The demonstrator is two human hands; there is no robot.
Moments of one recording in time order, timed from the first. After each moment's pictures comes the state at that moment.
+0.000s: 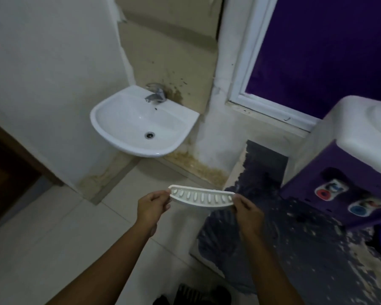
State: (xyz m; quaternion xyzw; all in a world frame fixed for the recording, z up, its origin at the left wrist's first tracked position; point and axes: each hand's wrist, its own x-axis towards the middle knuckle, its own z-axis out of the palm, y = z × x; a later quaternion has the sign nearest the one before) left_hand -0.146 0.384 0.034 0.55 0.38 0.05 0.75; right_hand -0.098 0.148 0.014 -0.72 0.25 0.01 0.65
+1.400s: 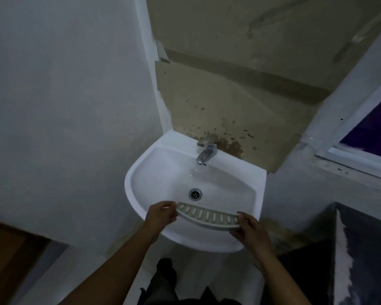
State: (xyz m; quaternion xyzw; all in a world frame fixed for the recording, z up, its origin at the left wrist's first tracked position) left_hand 0.130 0.704 0.007 0.65 0.33 -0.05 0.68; right_hand 0.145 0.444 -0.009 -0.60 0.23 0.15 0.75
